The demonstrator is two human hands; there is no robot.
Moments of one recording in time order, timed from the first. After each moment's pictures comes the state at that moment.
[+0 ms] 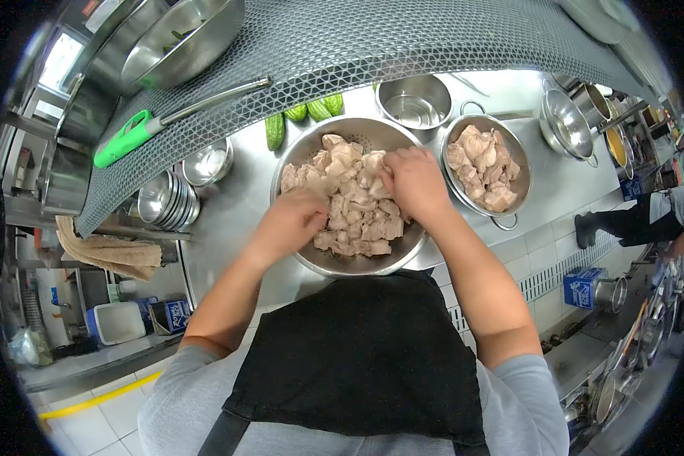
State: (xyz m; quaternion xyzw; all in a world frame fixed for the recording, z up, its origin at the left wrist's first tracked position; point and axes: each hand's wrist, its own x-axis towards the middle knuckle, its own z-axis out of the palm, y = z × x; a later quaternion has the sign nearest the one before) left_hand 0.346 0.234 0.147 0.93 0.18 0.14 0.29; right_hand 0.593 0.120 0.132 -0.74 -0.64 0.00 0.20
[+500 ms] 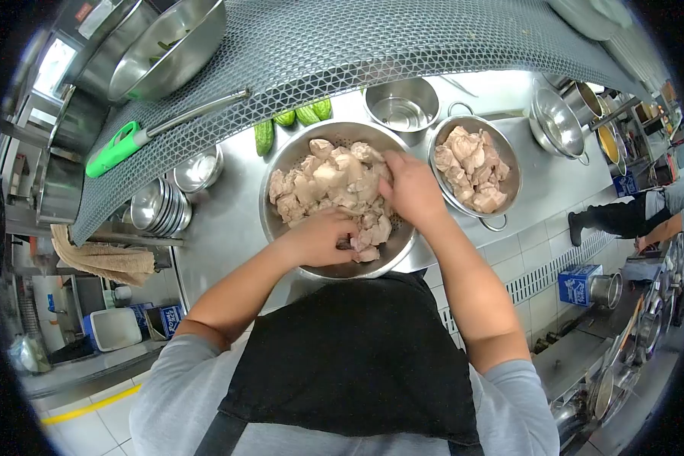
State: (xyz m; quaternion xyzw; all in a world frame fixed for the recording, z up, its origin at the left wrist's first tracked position) left_hand 0.389 0.205 0.120 0.94 0.06 -0.05 0.33; right_hand 0.599 0.105 0.134 -0.76 -0.58 0.06 0.29
